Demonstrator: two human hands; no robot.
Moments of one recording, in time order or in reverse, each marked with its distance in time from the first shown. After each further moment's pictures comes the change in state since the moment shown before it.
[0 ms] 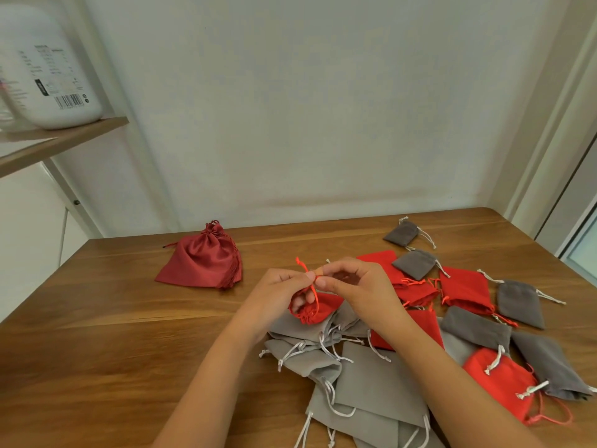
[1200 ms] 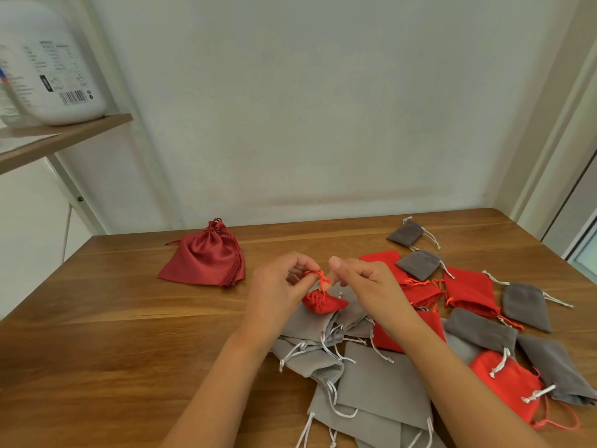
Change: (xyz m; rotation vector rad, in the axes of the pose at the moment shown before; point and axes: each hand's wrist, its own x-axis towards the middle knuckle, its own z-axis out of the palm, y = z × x) left_hand 0.004 -0.014 0.007 0.361 0.401 0.476; right_hand -0.001 -0.012 -0.003 -0.132 -0.011 0.019
